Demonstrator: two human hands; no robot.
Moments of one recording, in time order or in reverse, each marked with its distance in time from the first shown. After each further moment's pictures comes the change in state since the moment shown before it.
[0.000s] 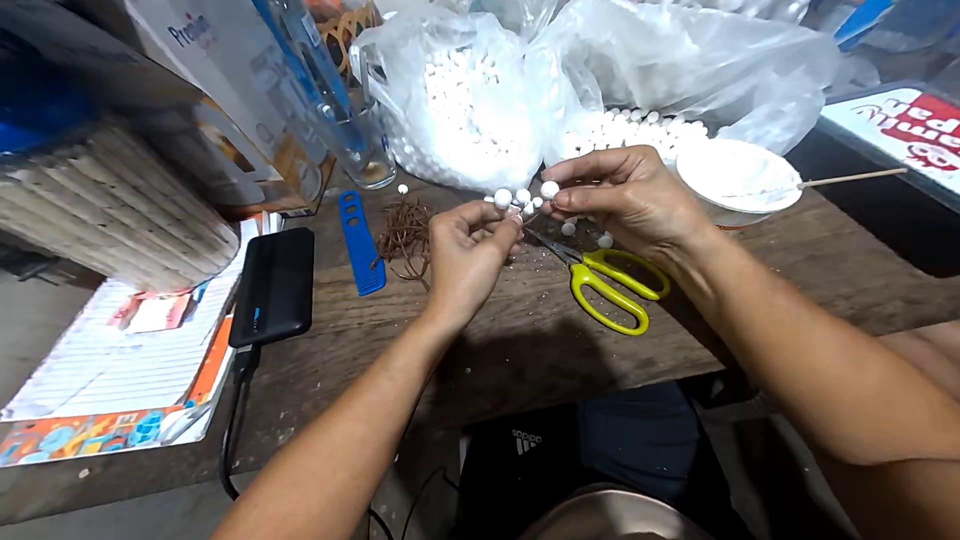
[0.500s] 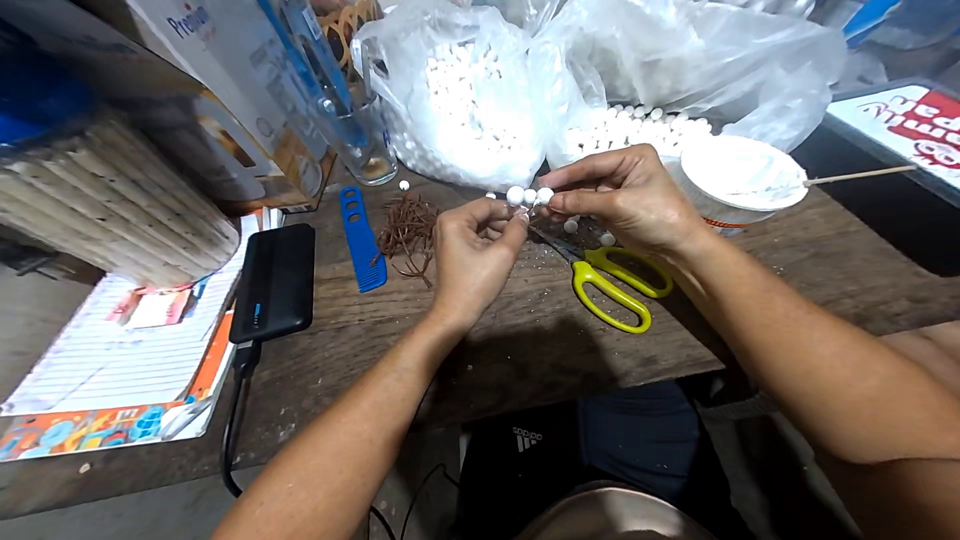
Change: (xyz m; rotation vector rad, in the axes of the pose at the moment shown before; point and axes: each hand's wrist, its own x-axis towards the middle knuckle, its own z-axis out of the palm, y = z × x) left_hand 0.000 -0.005 0.001 0.117 0.013 0.130; right_hand 0.002 0.008 -0.001 -0.137 -0.040 -0.081
